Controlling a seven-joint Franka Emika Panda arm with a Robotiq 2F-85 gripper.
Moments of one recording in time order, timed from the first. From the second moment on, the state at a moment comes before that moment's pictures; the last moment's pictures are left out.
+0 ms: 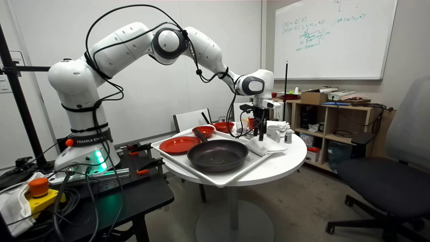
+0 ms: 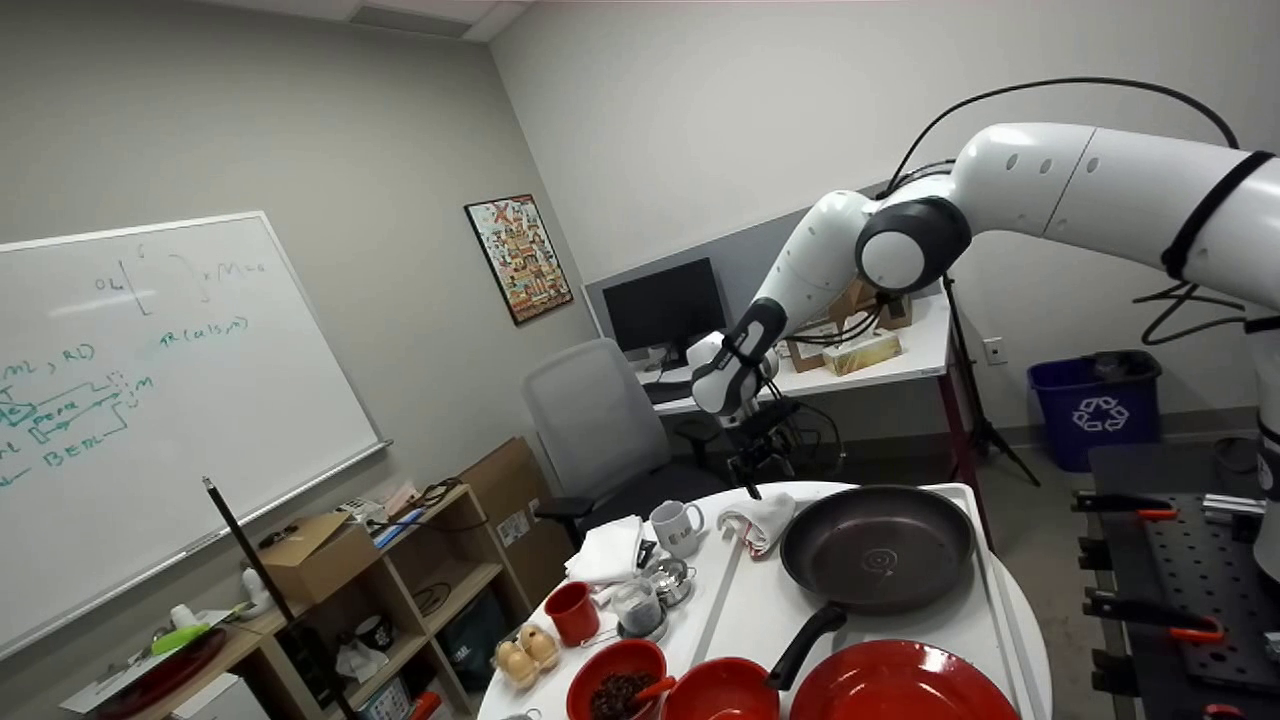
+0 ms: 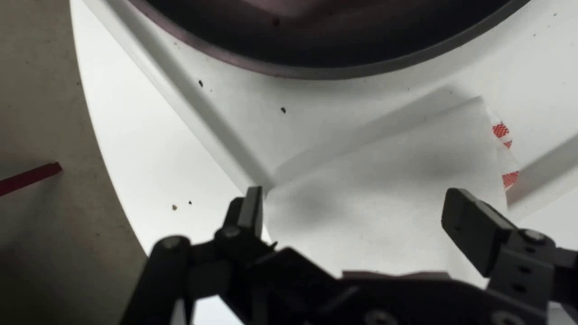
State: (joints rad) arm -0.15 1.02 -0.13 -1.20 0.06 2.10 0.24
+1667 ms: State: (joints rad) arm -0.15 1.03 -0.07 -1.20 0.00 2.12 -0.01
